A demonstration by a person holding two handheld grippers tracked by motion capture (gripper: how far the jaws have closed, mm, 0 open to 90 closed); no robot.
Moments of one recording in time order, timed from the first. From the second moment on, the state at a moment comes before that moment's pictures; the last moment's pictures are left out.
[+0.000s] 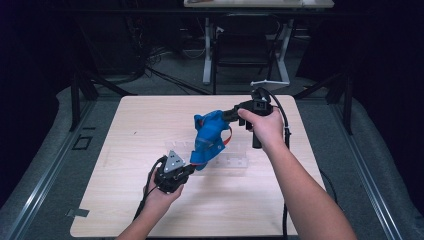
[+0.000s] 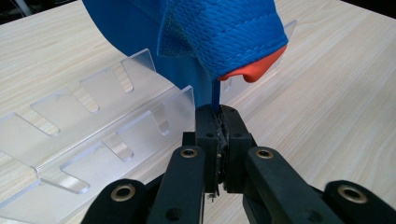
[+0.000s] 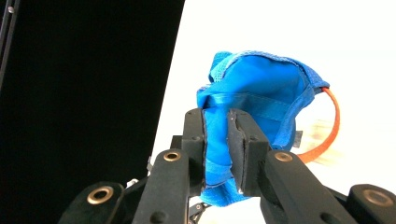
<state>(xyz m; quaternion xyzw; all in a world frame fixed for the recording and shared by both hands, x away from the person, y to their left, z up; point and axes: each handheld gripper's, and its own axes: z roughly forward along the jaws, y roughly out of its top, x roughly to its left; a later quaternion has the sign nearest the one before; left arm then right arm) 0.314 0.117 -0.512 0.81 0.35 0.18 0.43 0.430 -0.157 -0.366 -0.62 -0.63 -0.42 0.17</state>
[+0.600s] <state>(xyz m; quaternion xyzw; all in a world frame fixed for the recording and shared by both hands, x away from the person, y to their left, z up) 0.309 0.121 -0.507 0.81 0.35 0.18 0.44 0.425 -0.171 -0.363 -0.63 -0.64 -0.42 0.14</state>
